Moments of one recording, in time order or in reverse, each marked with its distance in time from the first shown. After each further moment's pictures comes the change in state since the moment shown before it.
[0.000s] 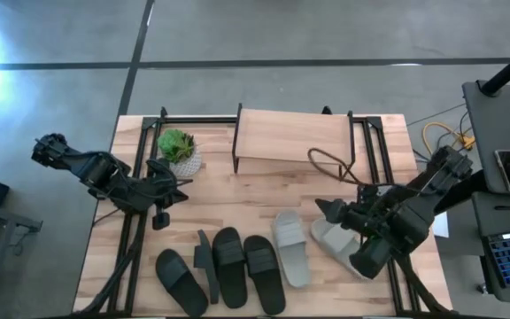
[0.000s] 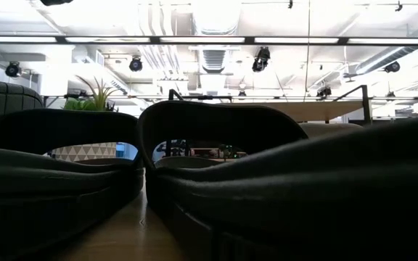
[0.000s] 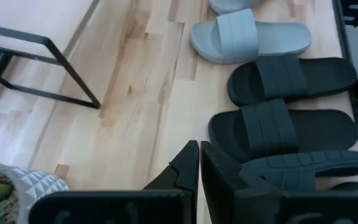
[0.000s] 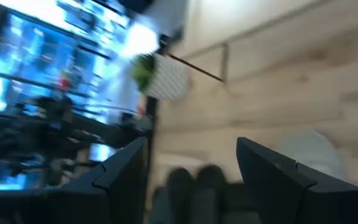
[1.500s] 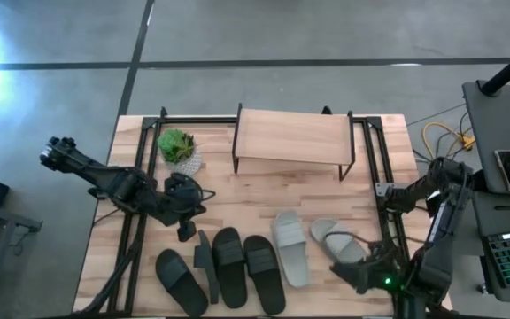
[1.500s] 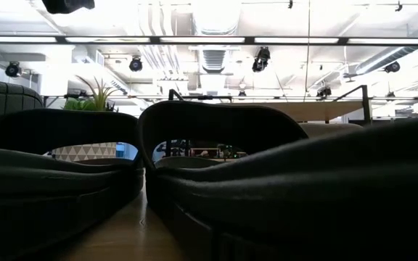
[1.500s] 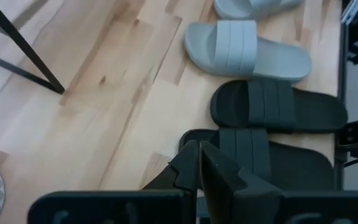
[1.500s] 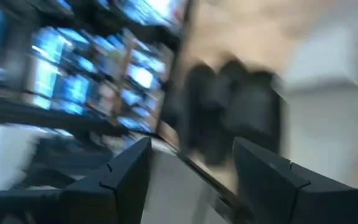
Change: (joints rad) left arm 0.000 0.200 -0.004 0.159 0.019 -0.238; right arm 0.397 0.115 -0.188 0.398 0.041 0.041
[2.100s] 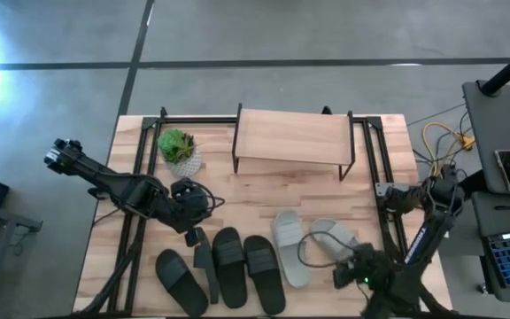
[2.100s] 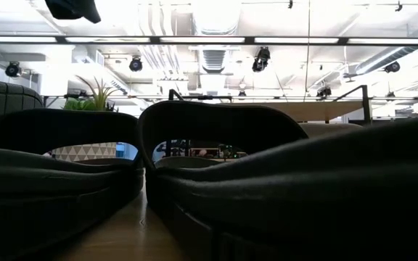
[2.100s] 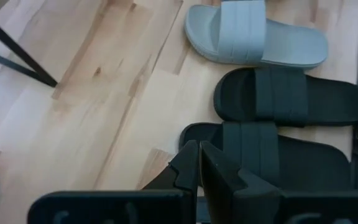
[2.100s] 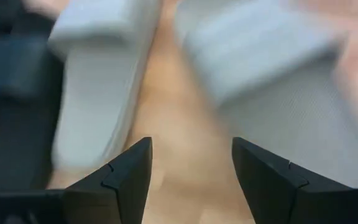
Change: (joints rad) left arm 0.000 0.085 0.010 0.020 0.017 0.000; right arm -0.074 0.197 -0.047 -0.314 -0.515 0.025
